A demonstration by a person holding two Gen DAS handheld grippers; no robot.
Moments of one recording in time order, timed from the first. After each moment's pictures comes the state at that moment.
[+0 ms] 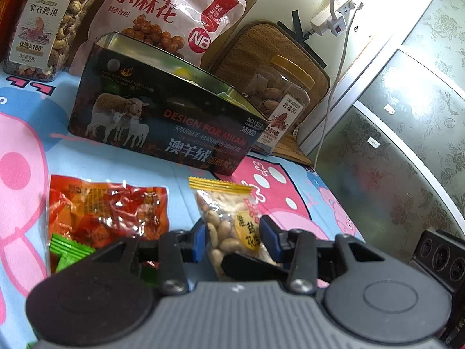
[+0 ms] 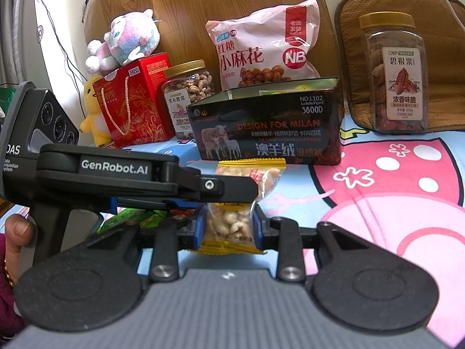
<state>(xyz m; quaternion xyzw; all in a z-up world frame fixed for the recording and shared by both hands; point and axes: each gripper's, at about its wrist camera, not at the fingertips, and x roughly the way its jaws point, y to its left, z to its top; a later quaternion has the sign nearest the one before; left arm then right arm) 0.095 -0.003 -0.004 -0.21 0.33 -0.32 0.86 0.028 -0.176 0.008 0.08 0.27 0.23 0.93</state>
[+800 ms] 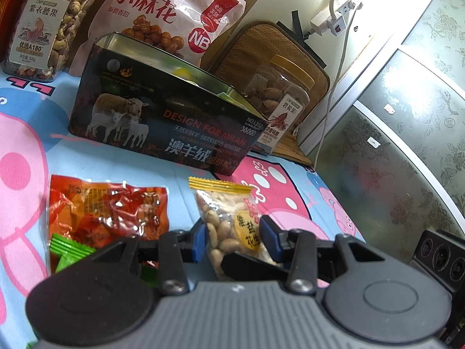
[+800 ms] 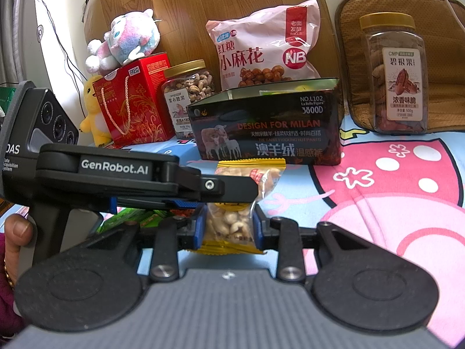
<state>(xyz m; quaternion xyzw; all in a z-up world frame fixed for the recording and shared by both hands) 0.095 -0.002 -0.003 -0.21 0.33 -0.32 0.86 0.027 -0.175 0.008 0.08 0.27 0.23 0.93</state>
